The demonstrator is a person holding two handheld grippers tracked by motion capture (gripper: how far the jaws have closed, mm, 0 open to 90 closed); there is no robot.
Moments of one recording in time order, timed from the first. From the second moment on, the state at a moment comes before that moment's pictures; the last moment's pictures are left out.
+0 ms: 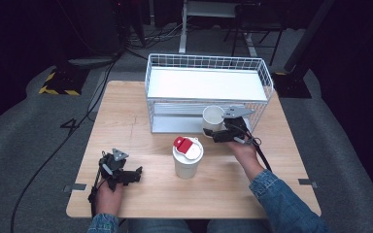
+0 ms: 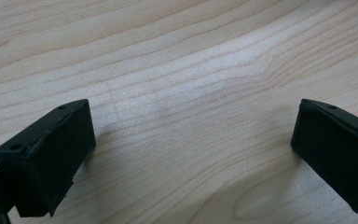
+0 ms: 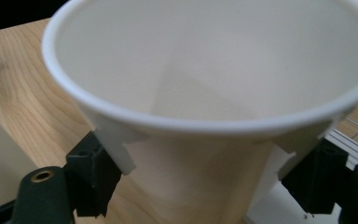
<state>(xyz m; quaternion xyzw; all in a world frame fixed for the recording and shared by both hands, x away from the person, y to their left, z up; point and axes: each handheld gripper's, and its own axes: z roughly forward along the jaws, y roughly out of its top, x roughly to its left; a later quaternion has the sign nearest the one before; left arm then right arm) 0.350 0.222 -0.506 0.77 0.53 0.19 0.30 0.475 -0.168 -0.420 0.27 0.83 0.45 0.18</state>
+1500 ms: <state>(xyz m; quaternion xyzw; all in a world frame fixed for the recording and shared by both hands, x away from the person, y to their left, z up) 0.350 0.222 -0.506 0.77 0.53 0.19 0.30 0.516 -0.143 -0.463 0.31 0.81 0.44 0.22</state>
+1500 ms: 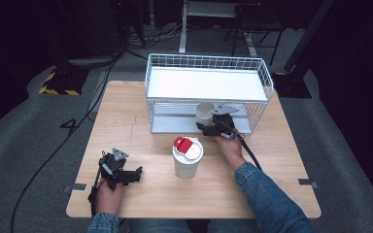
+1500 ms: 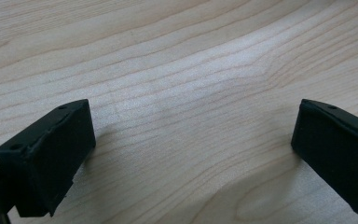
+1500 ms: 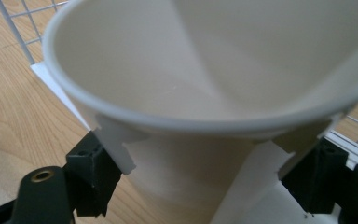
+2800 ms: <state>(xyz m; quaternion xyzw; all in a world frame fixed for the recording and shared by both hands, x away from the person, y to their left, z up) 0.350 0.222 -0.506 0.77 0.53 0.19 0.30 0.535 -0.149 -0.474 0.36 0.79 0.46 0.18</state>
